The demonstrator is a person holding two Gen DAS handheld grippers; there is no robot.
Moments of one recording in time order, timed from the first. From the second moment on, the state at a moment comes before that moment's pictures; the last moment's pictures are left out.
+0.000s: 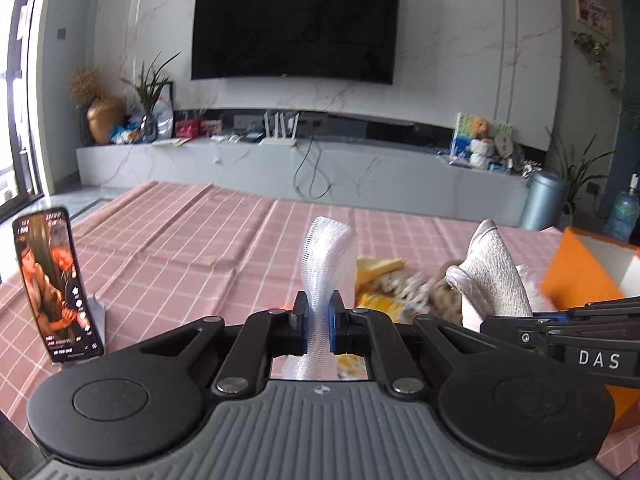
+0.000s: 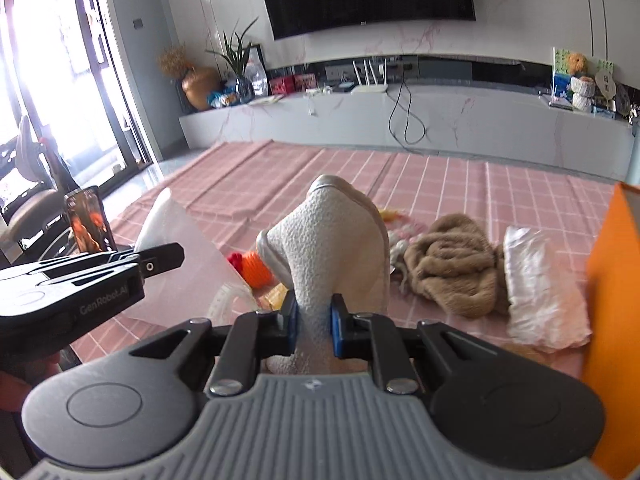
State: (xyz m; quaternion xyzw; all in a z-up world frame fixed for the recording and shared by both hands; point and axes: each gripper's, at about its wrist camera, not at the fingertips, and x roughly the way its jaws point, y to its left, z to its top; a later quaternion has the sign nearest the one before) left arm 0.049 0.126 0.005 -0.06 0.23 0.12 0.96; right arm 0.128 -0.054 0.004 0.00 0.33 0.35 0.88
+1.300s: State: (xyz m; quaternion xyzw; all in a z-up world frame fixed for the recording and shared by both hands) left arm 0.197 -0.133 -0.008 0.07 0.41 -0.34 0.84; right arm 0.176 -0.304 0.020 -0.06 0.50 0.17 0.85
